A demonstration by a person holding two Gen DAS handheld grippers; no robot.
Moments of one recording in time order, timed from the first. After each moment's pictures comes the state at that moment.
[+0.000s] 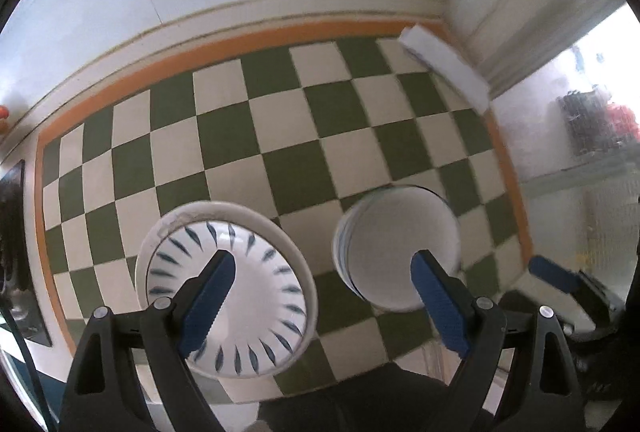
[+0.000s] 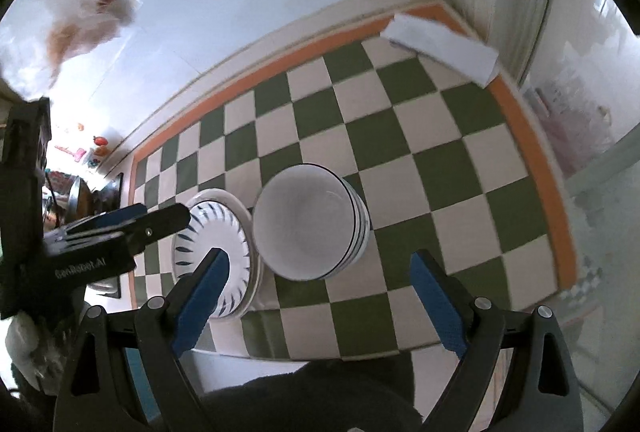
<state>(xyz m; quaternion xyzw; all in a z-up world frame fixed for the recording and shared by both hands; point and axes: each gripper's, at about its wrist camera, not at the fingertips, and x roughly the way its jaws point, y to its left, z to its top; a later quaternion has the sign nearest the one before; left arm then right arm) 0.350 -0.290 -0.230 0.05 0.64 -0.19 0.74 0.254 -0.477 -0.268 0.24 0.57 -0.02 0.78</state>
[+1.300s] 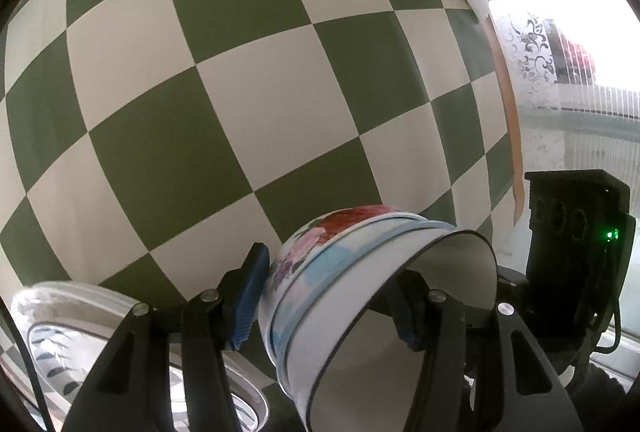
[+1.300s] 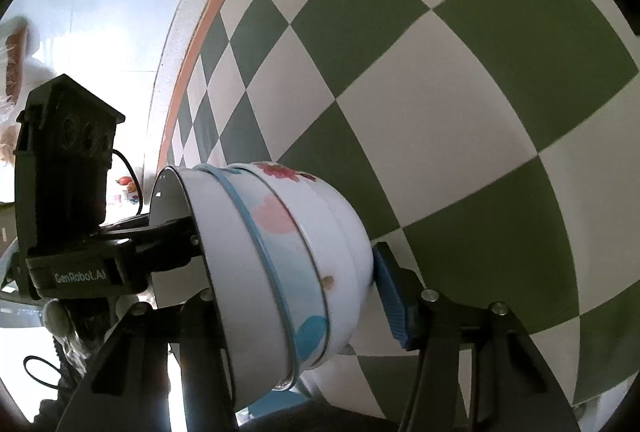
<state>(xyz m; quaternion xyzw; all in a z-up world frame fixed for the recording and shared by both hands) 0.387 -0.352 -0.365 0.04 0.76 -0.31 0.57 0.307 -0.487 -0.464 0.46 0.59 0.05 0.66</state>
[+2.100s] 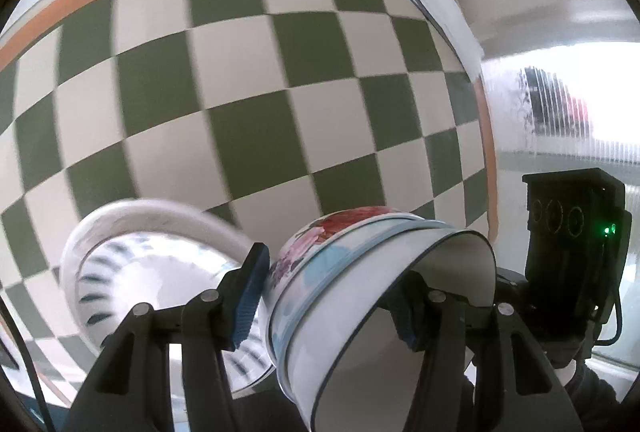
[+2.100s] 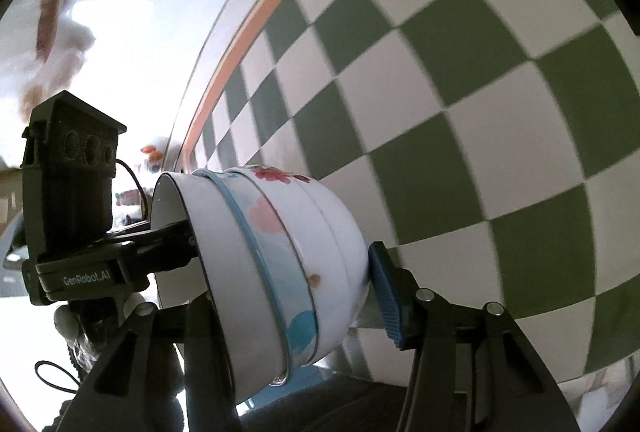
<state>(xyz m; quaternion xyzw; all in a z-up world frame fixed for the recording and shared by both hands) 0.391 -0.275 -0.295 -0.03 0.74 -0.27 0.62 0.349 -0.441 -0.397 0.41 0.61 0.12 0.66</state>
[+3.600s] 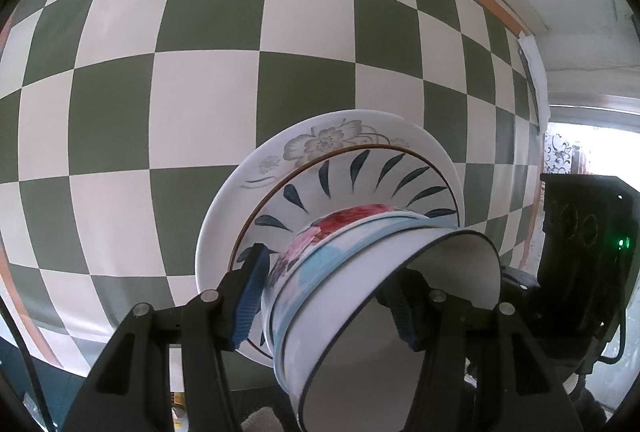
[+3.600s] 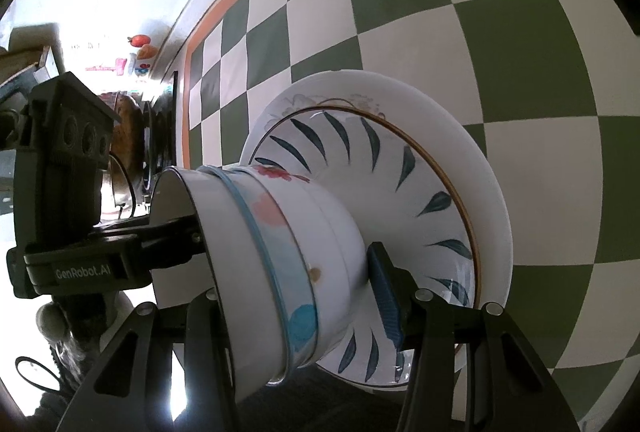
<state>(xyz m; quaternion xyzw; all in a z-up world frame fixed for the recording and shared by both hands) 0.379 -0.118 -0.340 -0.11 0.75 -0.17 0.62 0.384 -0.274 -0.436 0.30 0.68 0.19 0.65</state>
